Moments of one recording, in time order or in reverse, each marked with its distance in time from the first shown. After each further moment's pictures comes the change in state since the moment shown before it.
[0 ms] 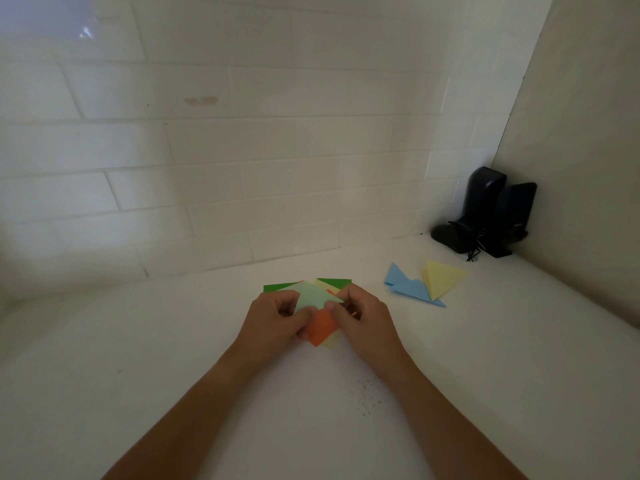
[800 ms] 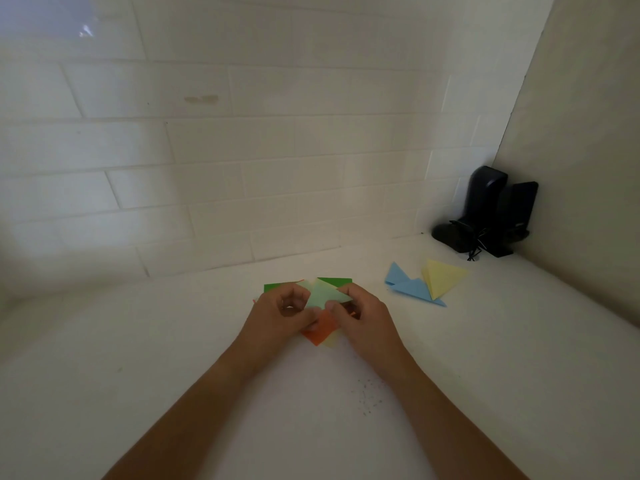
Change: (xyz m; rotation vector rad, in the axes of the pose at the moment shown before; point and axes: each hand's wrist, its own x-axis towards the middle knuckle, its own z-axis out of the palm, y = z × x) left_hand 0.001 0.004 0.003 -0.291 -0.027 -0.064; right_hand 0.000 0.001 -0.001 0.016 -0.034 0.014
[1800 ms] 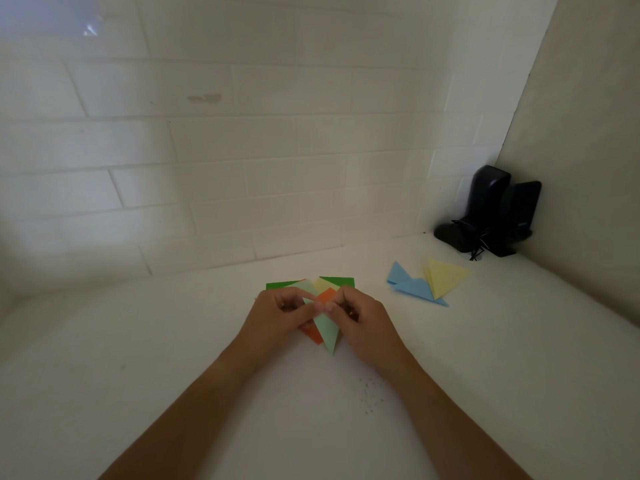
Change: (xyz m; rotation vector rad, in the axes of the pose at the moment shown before) left_hand 0.000 0.000 0.000 0.013 0.010 0.053; right_hand -0.008 -0.017 -0.002 -0.015 -0.080 -0.117
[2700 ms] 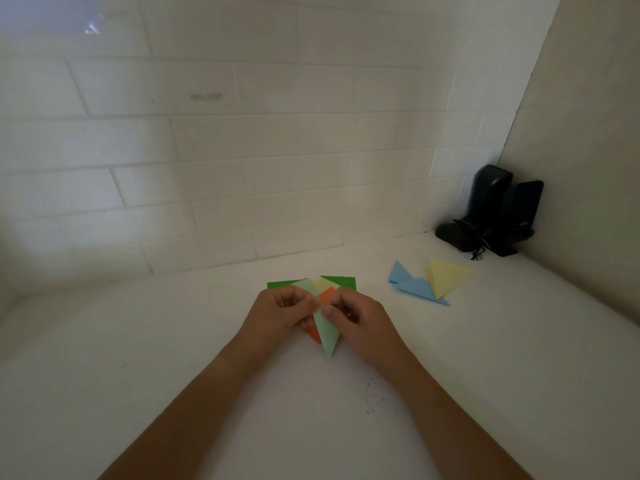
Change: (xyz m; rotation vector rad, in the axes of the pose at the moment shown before) left_hand 0.004 -0.003 -0.001 -0.061 0.002 -0.087; right_hand 0.002 0.002 0.002 0.050 -0.040 -0.021
